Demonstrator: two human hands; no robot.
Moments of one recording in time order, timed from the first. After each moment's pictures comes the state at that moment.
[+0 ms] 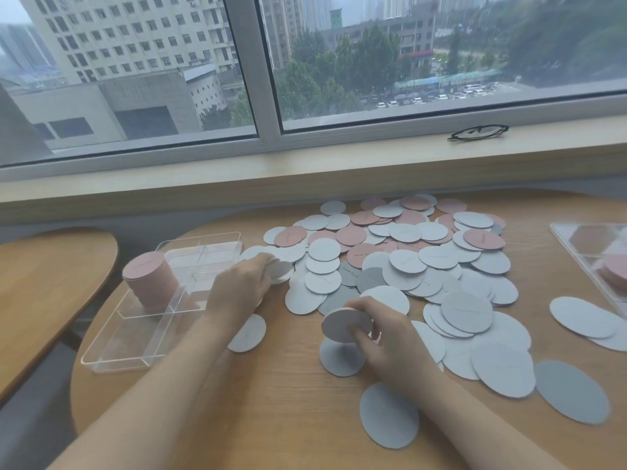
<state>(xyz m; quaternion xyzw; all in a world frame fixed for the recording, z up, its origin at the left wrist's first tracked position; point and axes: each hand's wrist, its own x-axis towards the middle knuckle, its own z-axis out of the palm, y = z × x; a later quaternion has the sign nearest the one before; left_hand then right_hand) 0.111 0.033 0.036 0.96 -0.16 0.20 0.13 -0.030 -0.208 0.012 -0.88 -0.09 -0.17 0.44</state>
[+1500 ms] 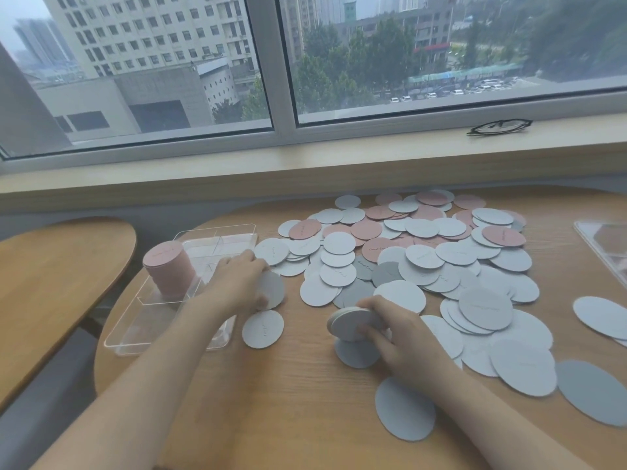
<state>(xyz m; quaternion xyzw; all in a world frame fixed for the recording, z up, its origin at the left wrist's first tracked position) 0.116 0.064 0.057 0.99 -0.14 -0.04 -0.03 -0.028 -0.208 0.006 -0.90 -0.13 -0.13 0.40</state>
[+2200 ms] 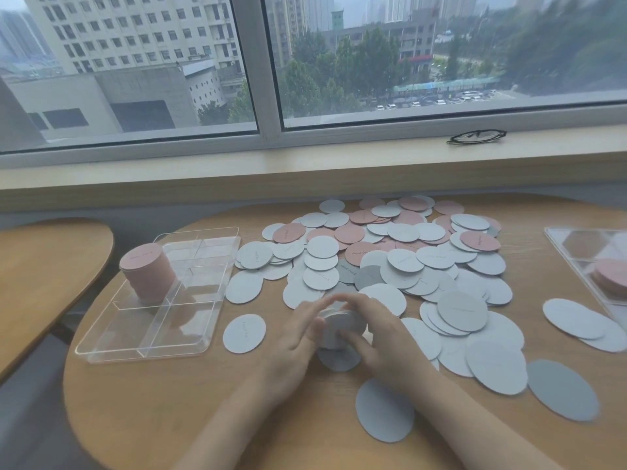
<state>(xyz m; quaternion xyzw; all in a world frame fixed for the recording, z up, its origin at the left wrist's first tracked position) -0.006 -0.018 0.022 0.81 -0.23 -0.09 0.53 -0.028 -0.206 0.007 -0.88 -0.15 -0.17 0.41</state>
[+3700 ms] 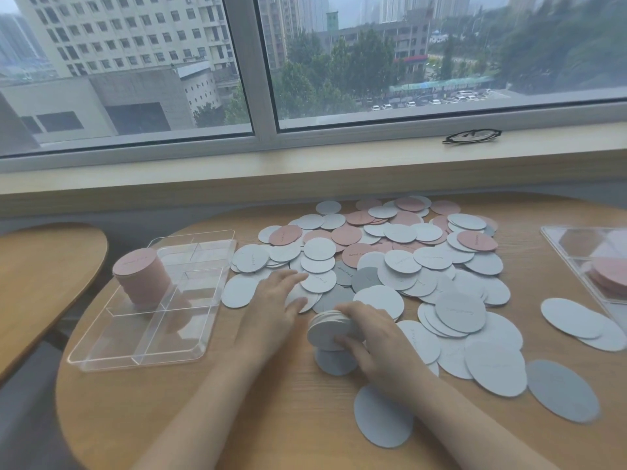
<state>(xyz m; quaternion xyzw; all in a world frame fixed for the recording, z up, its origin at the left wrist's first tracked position) 0.078 -0.013 0.009 0.93 -0.20 0.07 0.31 -0.016 -0.206 0.001 -0.91 -0.14 -0.17 0.36</state>
